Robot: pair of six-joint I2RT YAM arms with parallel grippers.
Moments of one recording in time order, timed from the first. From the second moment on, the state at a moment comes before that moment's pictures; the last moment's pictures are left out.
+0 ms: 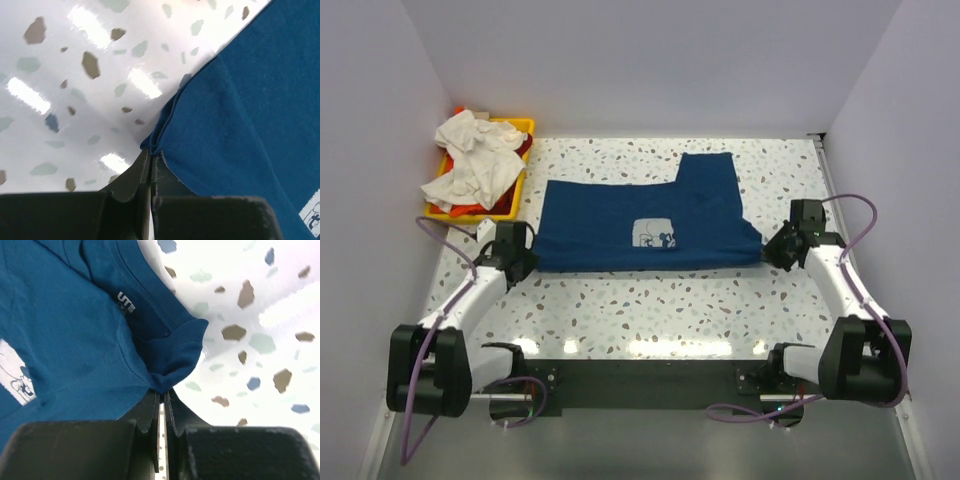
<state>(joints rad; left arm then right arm) -0.08 1.21 0.59 -0.33 -0.31 -0.92 -0.07 1.26 0.81 -0.58 0.00 0.70</state>
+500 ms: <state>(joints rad) -0.08 0.86 0.45 -0.60 -0.35 -1.05 -0.08 0.98 0.71 -0.84 -0.02 0.71</state>
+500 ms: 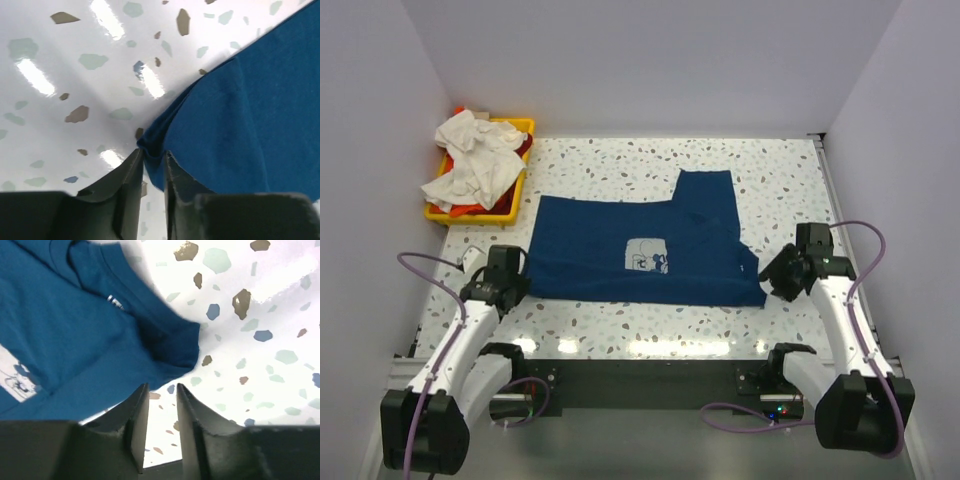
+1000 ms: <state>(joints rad) -0.08 0.91 0.66 -0.63 -0.42 -0.98 -0.07 1.06 0.82 -0.73 -0.12 0.63</state>
